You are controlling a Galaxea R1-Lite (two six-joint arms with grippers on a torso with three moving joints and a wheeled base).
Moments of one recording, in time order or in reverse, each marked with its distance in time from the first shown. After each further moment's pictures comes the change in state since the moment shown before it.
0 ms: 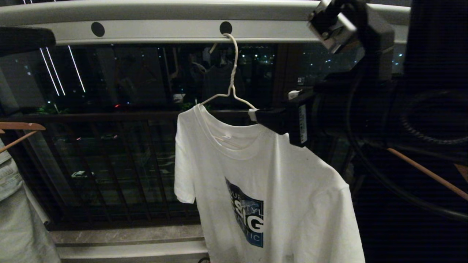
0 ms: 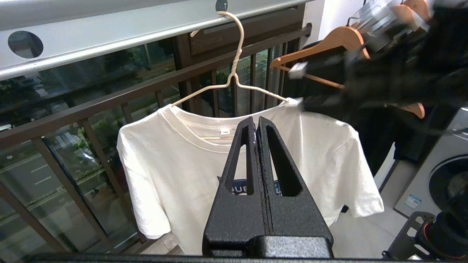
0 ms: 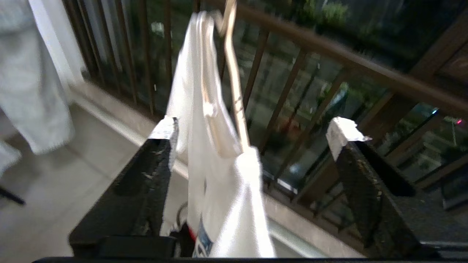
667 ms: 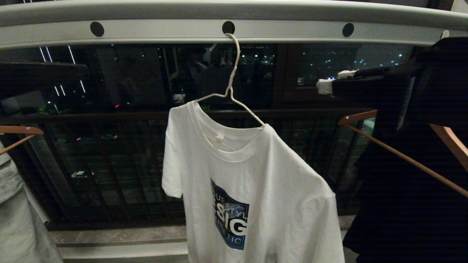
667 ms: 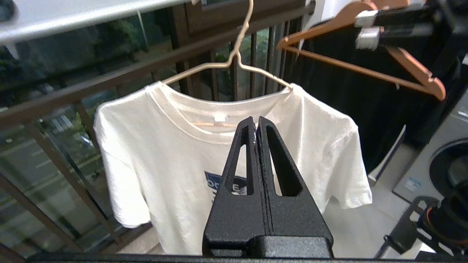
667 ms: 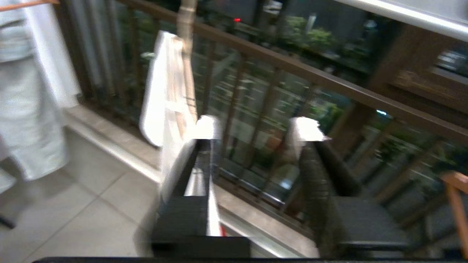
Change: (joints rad) left arm -0.001 0.019 0.052 0.002 -0.003 0.009; right arm -0.041 -0.211 0.082 0.049 -0.013 -0.020
